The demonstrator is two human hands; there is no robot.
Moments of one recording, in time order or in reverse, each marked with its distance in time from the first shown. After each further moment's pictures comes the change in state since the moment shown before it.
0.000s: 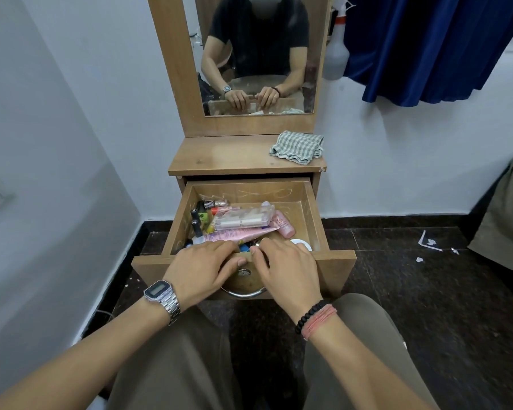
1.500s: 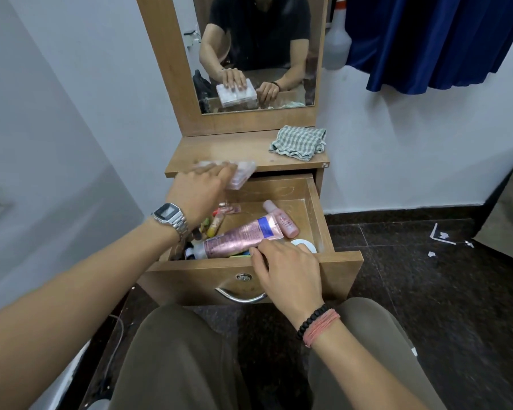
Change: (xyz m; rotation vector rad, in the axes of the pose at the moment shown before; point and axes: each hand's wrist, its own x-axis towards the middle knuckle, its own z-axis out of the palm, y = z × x) left_hand 0.112 -0.043 -0.031 0.427 0.042 -0.027; right_hand 0.004 -0.001 0.004 -0.042 0.019 0.016
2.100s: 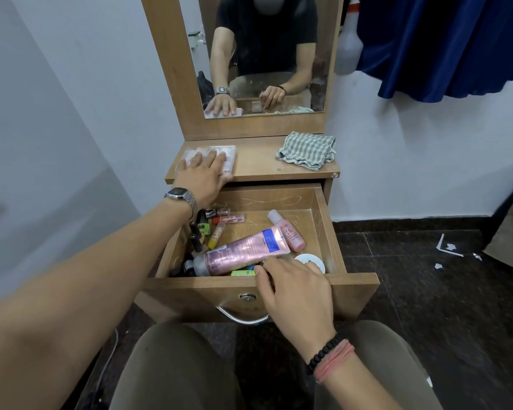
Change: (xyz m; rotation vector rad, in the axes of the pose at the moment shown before) left_hand 0.057 -0.042 0.082 -0.122 -0.259 -0.226; right_hand 0.000 0.000 0.005 -0.018 0.000 -0.004
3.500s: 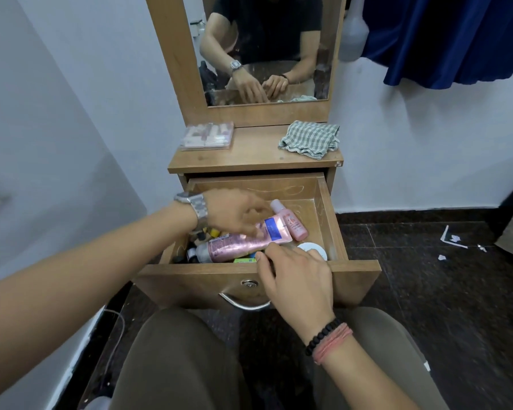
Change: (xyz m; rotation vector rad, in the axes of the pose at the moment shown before) left_hand -0.063 0.052 -0.045 -0.198 -0.409 0.527; right_hand 0.001 -0.002 0.002 0.003 0.013 0.018
